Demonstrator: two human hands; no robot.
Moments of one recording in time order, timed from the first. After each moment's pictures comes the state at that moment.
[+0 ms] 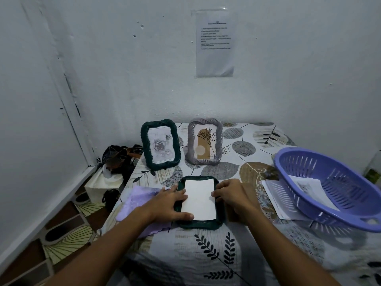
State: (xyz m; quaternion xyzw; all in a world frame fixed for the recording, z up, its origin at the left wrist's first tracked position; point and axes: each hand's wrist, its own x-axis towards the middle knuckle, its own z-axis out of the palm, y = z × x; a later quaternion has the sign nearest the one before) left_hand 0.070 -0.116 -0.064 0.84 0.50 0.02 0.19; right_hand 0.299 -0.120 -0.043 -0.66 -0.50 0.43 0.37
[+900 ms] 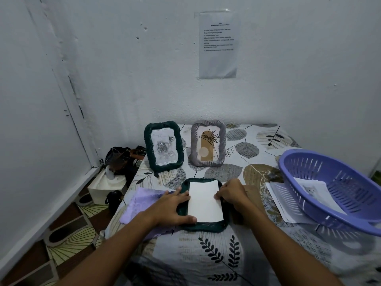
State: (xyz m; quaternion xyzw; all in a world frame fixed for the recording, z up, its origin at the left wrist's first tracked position) left_hand 0.070 -0.124 -0.062 0.83 0.52 0.03 0.19; right_hand 0.293 -0.086 -0.057 -0.73 -0.51 0.35 0.29
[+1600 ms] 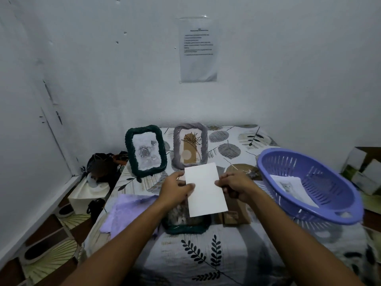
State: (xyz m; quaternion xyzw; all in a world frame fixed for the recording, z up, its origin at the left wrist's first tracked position) left_hand 0.149 -0.119 -0.019 0.60 0.56 0.39 0.42; right_hand 0.351 -0.113 -0.003 -0.65 -0.45 0.50 0.36
